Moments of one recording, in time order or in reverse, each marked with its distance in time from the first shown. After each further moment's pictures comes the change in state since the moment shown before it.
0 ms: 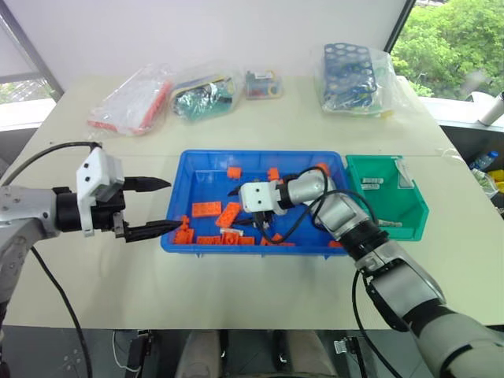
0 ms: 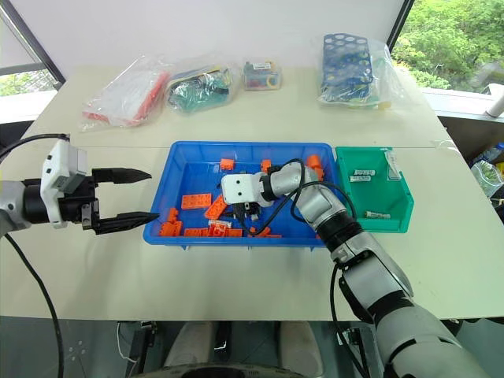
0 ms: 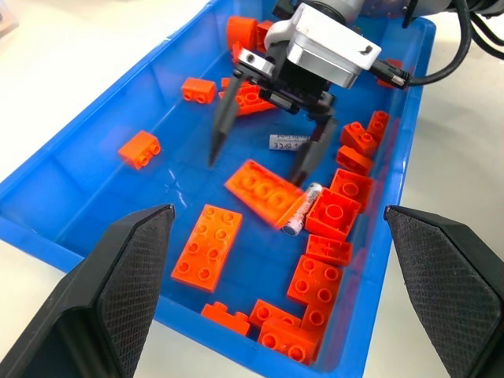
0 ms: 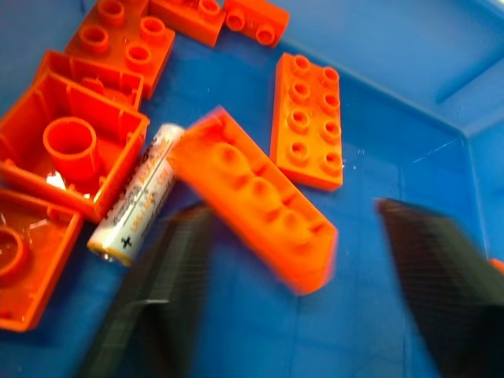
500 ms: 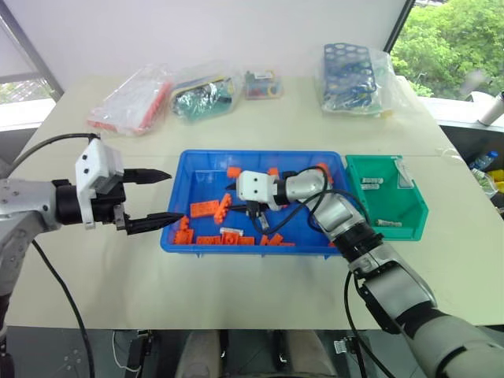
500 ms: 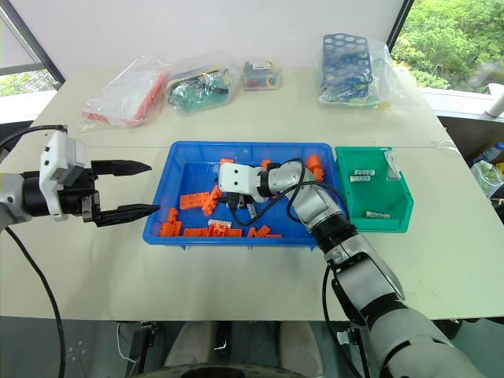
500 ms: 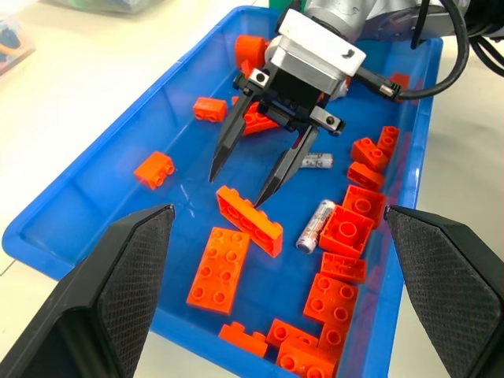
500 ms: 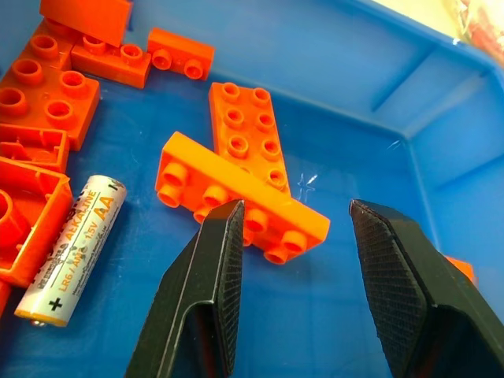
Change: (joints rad) left arm -0.048 -0.006 -0.012 0.031 0.003 -0.002 0.008; right arm 0.001 0.054 -0.052 -0.002 -0.001 0.074 -0.077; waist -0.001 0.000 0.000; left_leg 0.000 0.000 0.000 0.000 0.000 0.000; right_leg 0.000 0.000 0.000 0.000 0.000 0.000
